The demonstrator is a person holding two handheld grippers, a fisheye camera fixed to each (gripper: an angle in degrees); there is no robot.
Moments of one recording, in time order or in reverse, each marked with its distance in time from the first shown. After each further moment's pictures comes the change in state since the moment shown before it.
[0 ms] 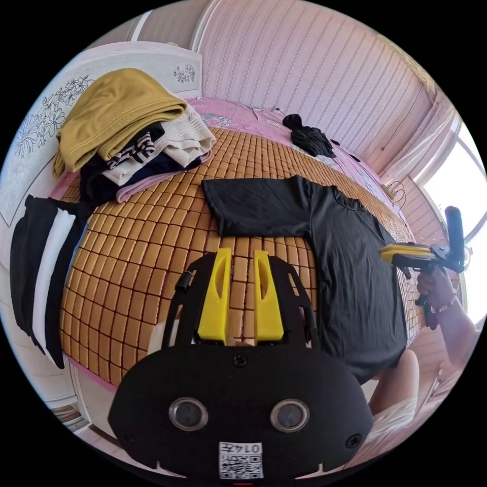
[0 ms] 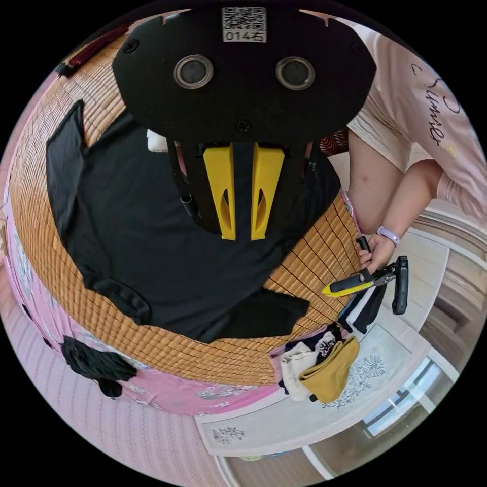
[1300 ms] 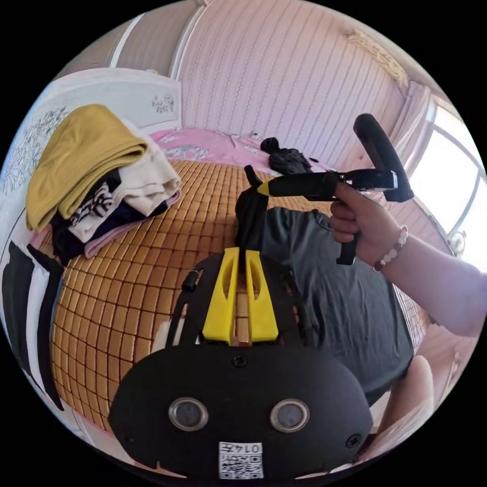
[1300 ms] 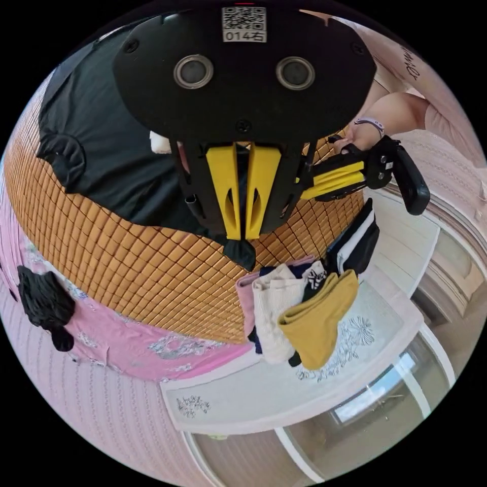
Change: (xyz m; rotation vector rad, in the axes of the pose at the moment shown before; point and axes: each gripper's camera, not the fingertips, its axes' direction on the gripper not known) left arm 0.102 -0.036 0.022 0.196 0.078 0.159; right arm 0.039 -0.048 -0.022 0.320 -0.061 0.023
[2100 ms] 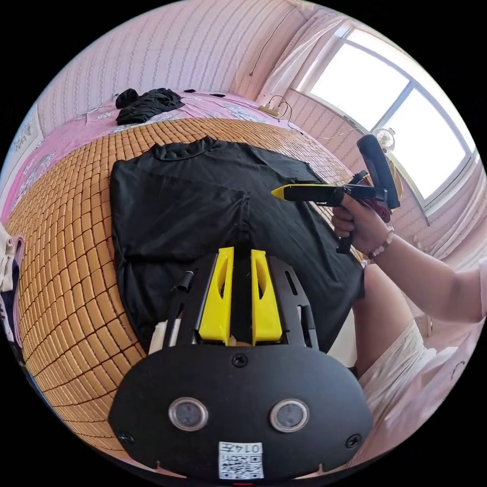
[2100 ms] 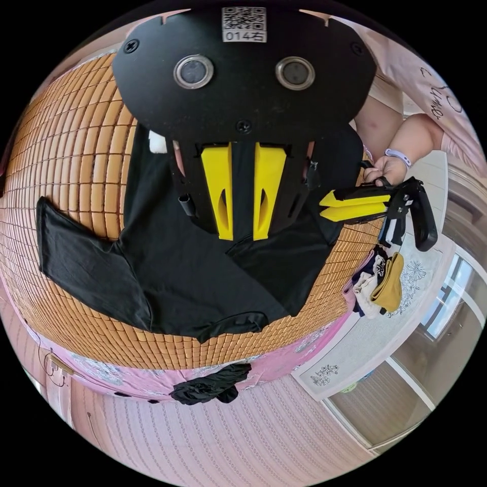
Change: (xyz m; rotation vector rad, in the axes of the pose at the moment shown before) left arm 0.272 -0.005 0.105 -0.382 0.384 0.408; right arm 0.161 0.250 -0.211 0.021 0.243 0.493
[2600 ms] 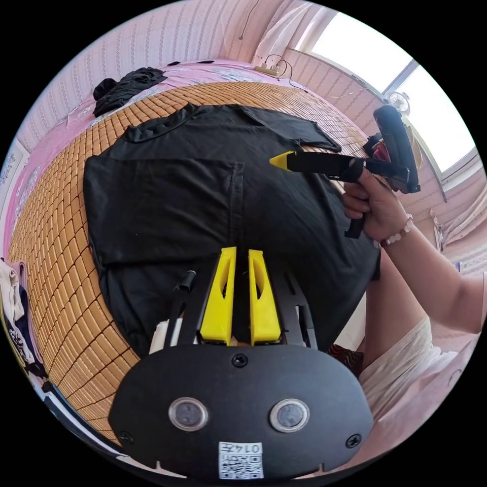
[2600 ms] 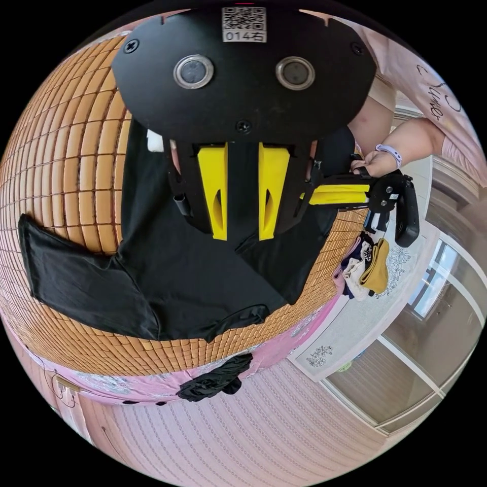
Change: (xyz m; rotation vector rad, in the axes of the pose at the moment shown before) left arm 0.058 -0.076 0.070 -0.220 -0.057 0.051; right arm 0.080 0.019 -0.051 0.064 -0.070 0.075
